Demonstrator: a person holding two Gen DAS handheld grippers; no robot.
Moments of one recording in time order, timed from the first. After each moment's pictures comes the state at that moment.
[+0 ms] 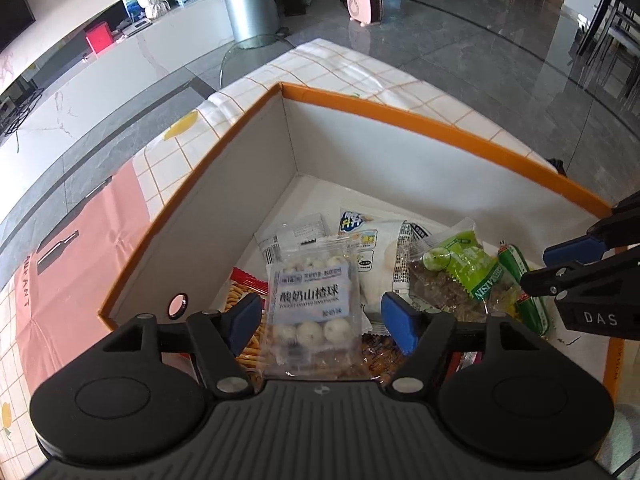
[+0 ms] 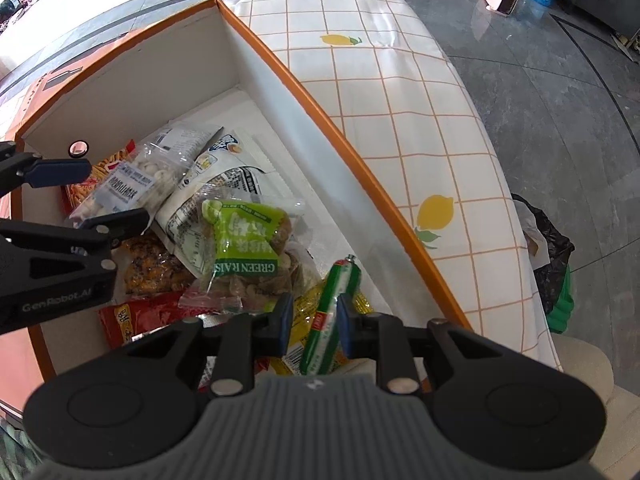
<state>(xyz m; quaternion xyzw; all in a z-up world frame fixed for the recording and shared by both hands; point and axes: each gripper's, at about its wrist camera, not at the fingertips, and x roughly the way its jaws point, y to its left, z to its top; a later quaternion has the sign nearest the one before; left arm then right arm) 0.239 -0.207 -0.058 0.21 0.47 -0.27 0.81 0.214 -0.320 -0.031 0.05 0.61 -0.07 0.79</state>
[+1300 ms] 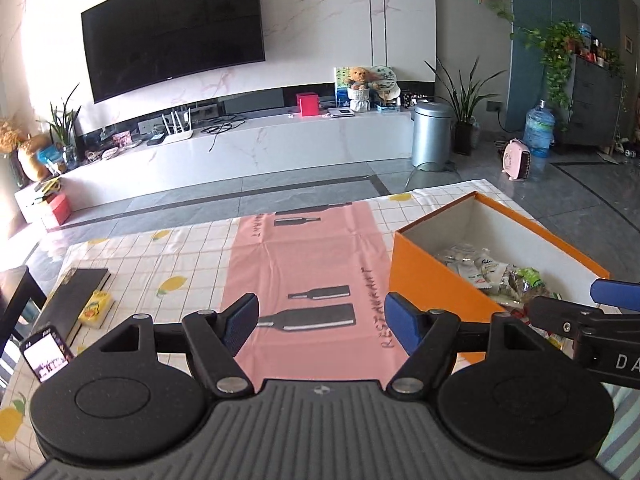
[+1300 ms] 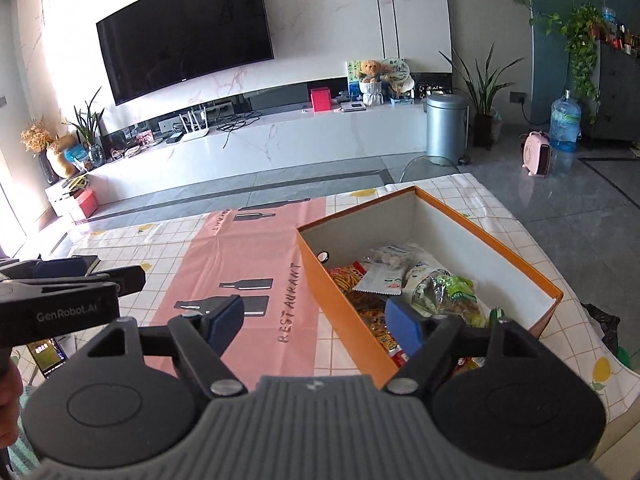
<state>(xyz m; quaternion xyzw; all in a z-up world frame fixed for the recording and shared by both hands) 0.057 -0.002 0.055 0.06 0.31 -0.06 0.95 0.022 -0.124 0.089 0.07 0.31 0.00 0.95</state>
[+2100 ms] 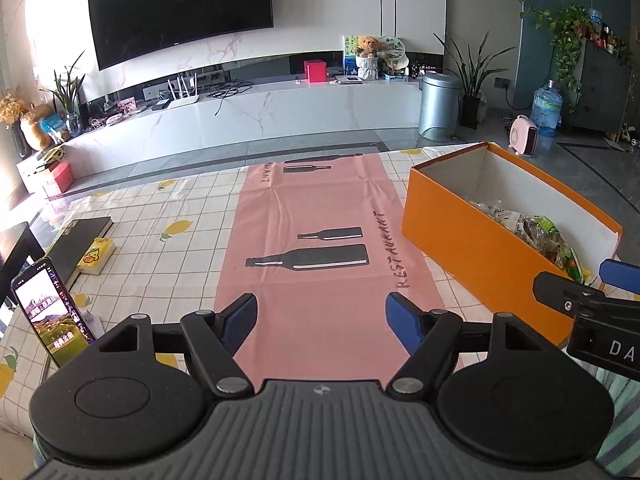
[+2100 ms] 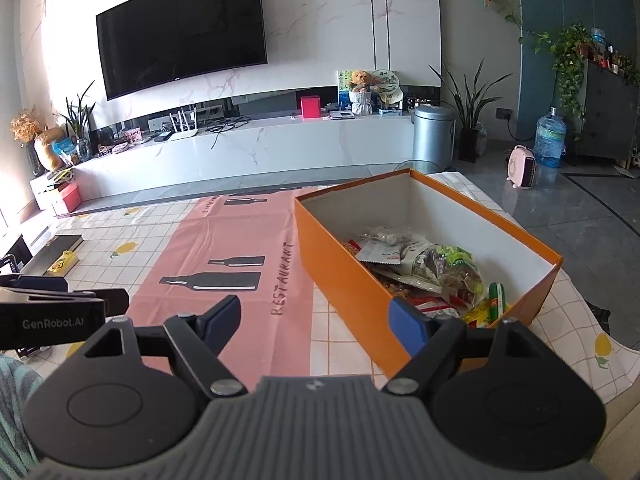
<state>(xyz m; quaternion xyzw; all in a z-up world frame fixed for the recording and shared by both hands) 0.032 0.023 0.012 0.05 0.35 -0.05 0.93 0.000 -0.098 0.038 0.05 0.30 -0.02 0.95</state>
